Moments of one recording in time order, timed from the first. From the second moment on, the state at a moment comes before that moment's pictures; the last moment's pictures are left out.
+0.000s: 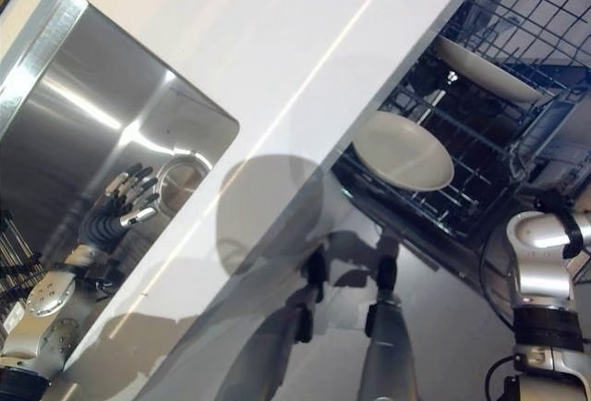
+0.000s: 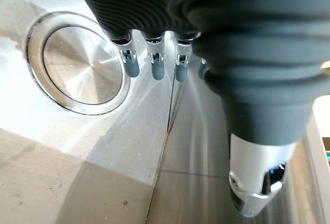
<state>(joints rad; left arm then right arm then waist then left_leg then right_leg) -0.01 0.75 -0.06 0.08 -0.80 -0.25 -0.12 -0.38 -0.69 -0.22 0.24 0.16 -0.11 -1.16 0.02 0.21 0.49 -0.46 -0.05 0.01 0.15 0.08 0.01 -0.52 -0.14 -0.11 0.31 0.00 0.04</state>
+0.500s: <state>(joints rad) 0.01 0.75 -0.06 0.11 -0.80 -0.27 -0.12 -0.41 -0.60 -0.14 0.42 0.57 -0.23 -0.65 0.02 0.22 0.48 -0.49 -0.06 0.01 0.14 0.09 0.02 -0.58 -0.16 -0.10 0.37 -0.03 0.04</state>
